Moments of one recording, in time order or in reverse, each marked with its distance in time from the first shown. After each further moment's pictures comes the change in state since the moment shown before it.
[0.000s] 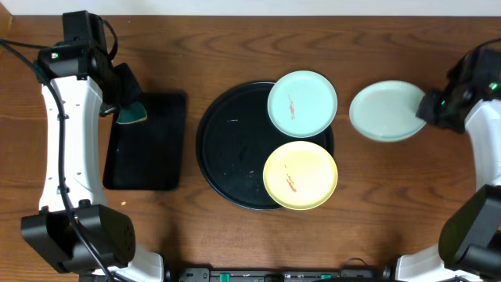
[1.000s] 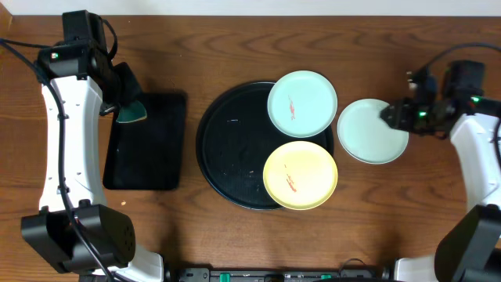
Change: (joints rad) left arm 0.000 0.000 0.000 0.007 0.000 0.000; right arm 0.114 -0.100 -0.059 -0.066 -0.402 -0.166
